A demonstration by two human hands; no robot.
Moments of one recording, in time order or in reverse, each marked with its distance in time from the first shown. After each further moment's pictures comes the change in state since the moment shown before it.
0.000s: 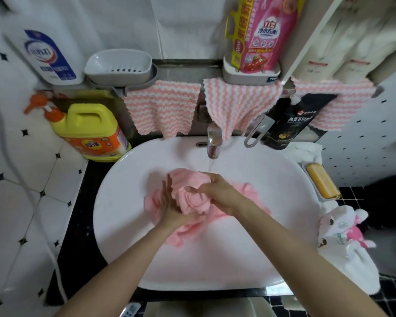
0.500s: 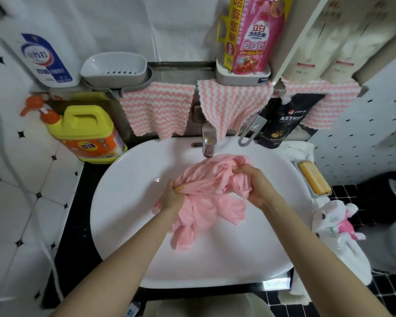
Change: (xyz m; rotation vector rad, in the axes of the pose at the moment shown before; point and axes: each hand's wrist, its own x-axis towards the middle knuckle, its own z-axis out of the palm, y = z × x) left_hand 0.013 0.046 -0.001 -0.288 0.107 -0.083; right_hand -0.019 0.003 -0.077 0.498 0.139 -0.048
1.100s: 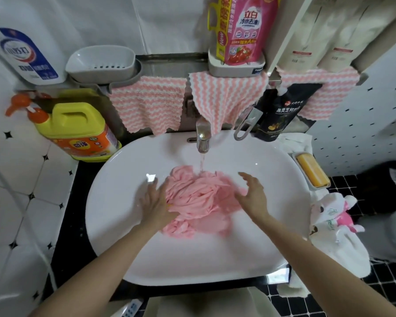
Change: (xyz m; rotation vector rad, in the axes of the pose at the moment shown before) left_hand 0.003 -0.052 -0.028 0.824 -0.139 0.270; right_hand 0.012 0.077 -0.065 -1.213 0.503 -0.258
